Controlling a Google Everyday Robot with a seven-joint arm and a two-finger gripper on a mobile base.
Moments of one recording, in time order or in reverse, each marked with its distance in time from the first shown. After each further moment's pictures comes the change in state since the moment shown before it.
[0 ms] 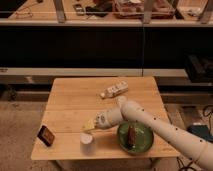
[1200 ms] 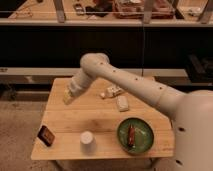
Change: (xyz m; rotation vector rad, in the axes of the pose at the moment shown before) arm 0.151 -0.110 0.040 -0.337 -0.328 -0.361
